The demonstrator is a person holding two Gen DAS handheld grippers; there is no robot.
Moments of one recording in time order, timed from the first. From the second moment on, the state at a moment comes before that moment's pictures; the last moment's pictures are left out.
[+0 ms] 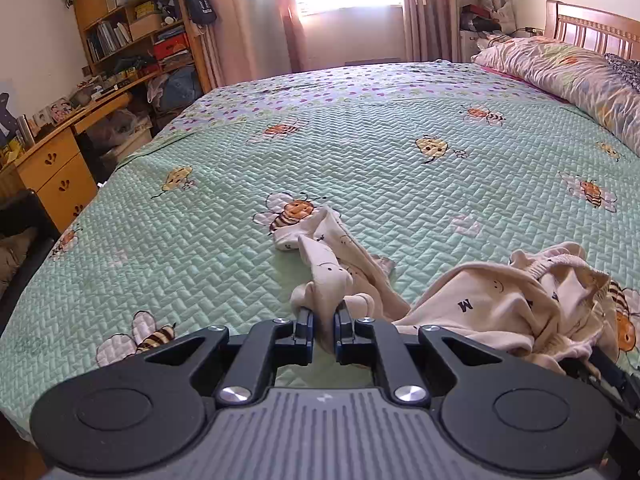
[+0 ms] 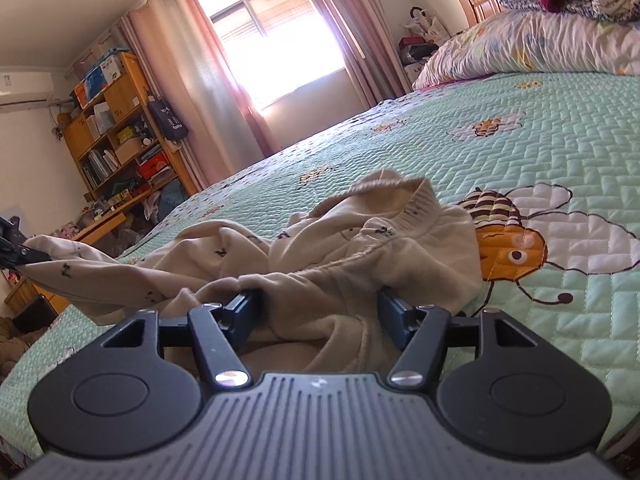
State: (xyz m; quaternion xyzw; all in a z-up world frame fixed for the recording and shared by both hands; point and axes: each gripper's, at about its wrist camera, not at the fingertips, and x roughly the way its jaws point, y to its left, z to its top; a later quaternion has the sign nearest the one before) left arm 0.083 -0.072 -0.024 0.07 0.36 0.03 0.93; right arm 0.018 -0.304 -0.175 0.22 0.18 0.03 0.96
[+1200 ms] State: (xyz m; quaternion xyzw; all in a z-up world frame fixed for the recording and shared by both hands) left arm 0.080 0.095 -0.078 -0.05 0.44 0.10 0.89; right arm 0.021 -0.296 -0.154 0.21 0.21 0.03 0.95
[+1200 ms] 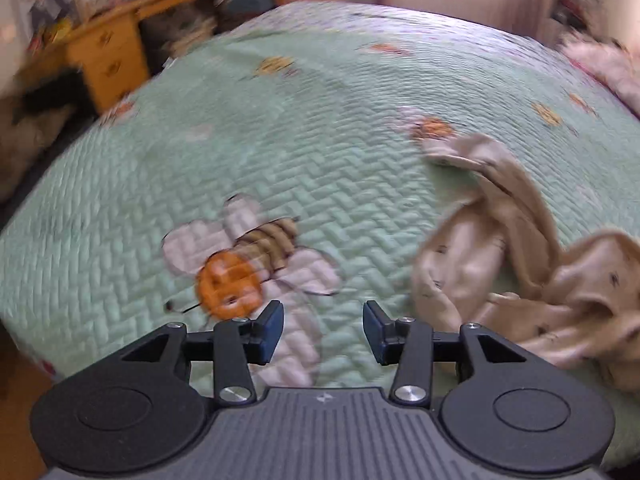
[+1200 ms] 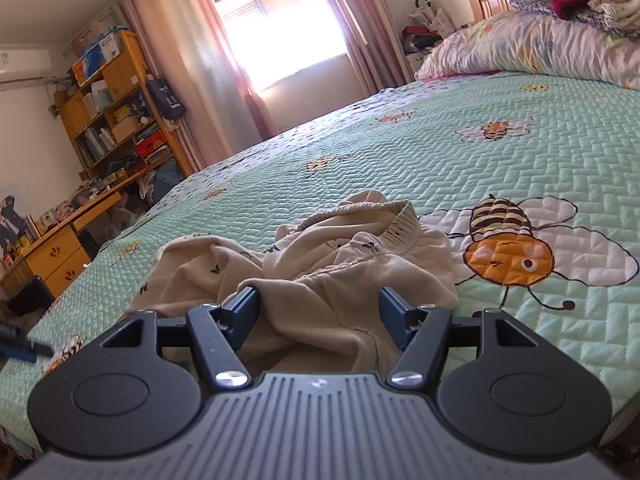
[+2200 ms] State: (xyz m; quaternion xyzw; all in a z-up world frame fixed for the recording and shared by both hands) left arm 0.222 -0.035 -0.108 0.10 0.43 0.03 0.90; right arm 0.011 -0.318 -0.156 0.25 0.19 0.01 0.95
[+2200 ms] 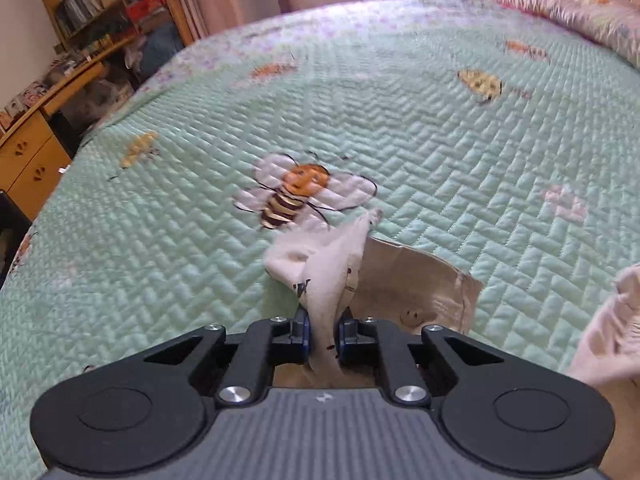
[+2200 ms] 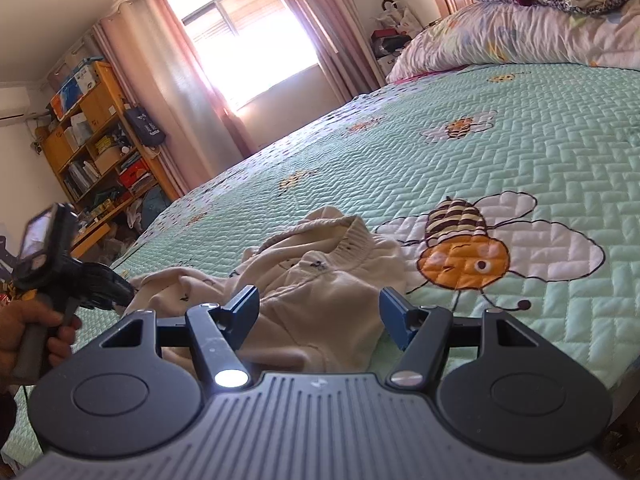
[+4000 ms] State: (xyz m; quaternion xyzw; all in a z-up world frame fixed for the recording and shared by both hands) left arm 0.089 0.220 -0.066 -0.05 0.41 0.29 0.87; right arm 0.009 -0.318 -0.135 0.24 0.24 0.02 0.94
